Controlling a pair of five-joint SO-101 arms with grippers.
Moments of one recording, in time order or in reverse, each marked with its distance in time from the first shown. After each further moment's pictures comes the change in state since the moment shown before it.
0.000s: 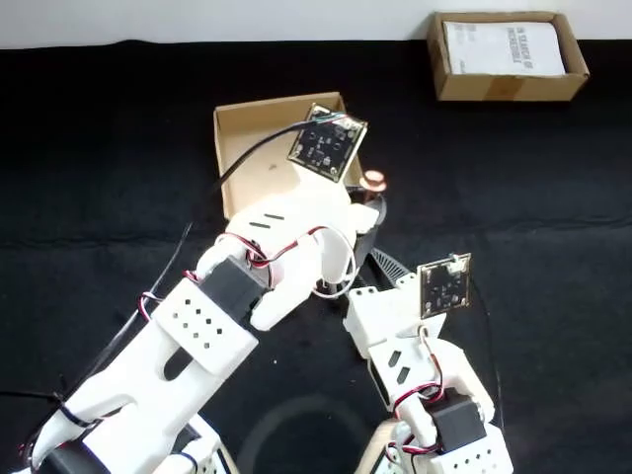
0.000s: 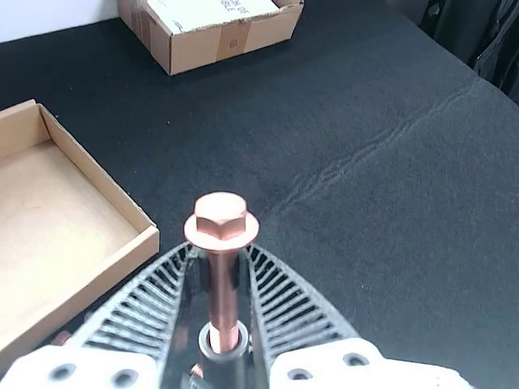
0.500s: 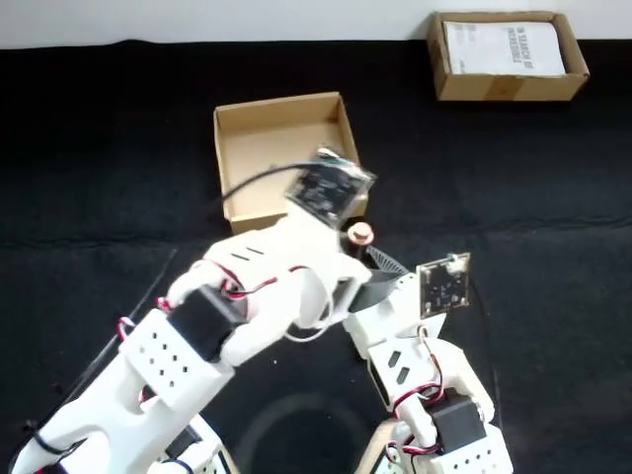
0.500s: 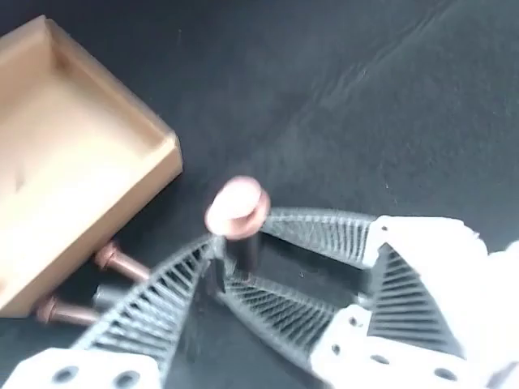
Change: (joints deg) left arm 3.4 -10.6 1.5 21.5 -3.8; right arm 0.0 0.0 -0.1 0.1 0.0
